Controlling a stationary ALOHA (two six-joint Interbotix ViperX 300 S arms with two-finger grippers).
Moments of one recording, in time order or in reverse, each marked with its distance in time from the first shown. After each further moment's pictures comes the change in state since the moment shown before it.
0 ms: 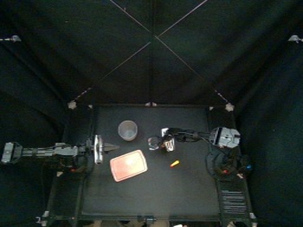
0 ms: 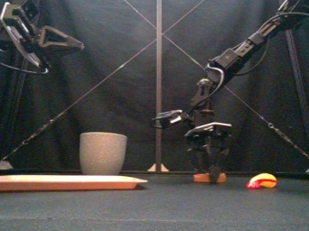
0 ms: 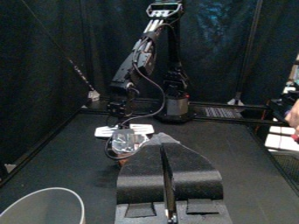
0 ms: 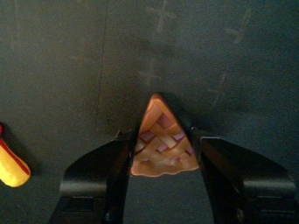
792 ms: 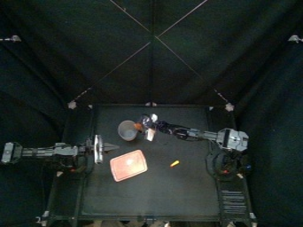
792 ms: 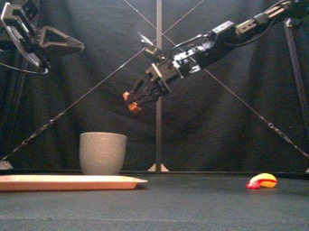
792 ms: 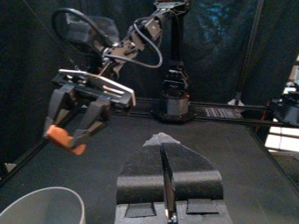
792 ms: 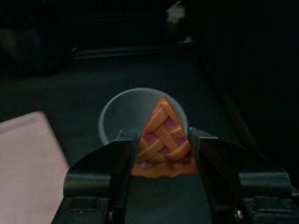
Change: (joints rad) left arm 0.000 0.000 0.000 -0.005 0.000 0.002; right arm 0.041 -0.094 -0.153 0.443 -0.851 0.011
